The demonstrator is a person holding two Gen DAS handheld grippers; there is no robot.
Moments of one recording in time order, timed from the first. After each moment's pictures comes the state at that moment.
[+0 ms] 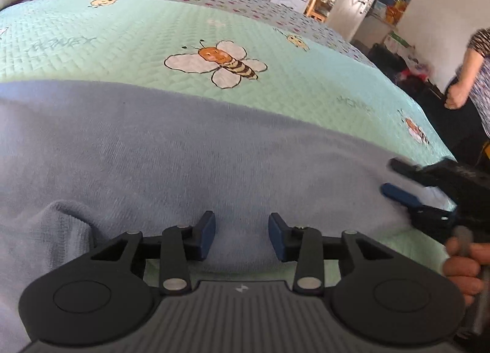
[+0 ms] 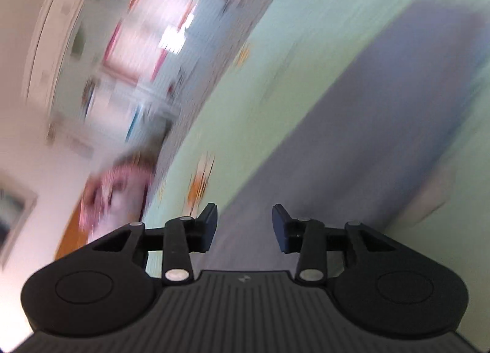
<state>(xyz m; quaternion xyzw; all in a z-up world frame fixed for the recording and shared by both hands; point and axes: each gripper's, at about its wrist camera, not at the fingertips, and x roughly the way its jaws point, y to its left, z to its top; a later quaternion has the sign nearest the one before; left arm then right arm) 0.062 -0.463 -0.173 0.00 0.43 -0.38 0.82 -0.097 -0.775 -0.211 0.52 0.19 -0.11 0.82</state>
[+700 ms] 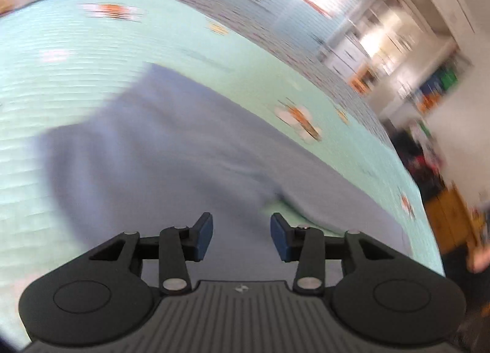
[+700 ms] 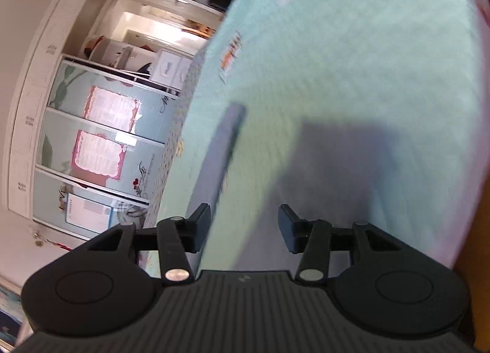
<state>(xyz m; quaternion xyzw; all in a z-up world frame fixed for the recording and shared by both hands) 0.001 -0.221 -0.114 -0.18 0.42 -0.26 0.85 -0.403 -0.710 -0.197 0.61 0.04 -0.28 0.74</state>
